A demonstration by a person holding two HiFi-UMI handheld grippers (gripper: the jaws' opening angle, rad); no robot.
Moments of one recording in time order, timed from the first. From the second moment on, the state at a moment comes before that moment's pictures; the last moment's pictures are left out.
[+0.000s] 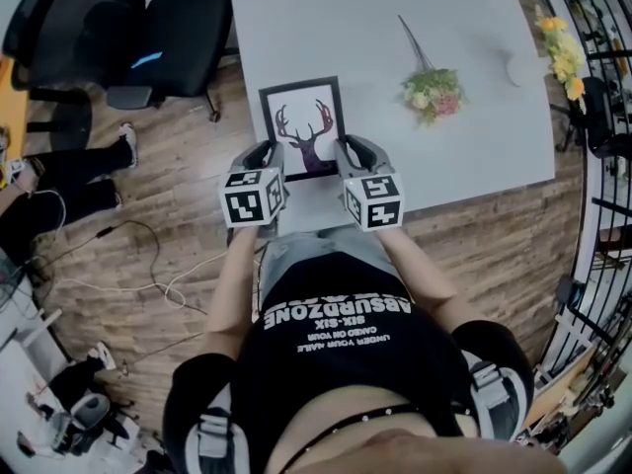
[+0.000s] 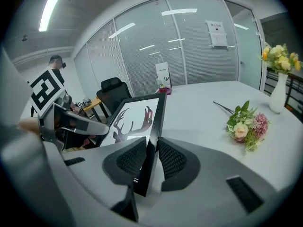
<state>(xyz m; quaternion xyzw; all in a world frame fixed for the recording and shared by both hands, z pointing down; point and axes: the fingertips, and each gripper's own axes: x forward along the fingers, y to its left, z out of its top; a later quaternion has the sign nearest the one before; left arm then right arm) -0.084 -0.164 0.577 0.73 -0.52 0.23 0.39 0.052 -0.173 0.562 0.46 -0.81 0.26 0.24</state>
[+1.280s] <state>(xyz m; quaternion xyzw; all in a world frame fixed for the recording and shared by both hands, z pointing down) -0.077 -0.171 0.668 0.68 -0.50 0.31 0.44 0.057 -0.181 0.653 0.43 -0.78 0.31 0.33</state>
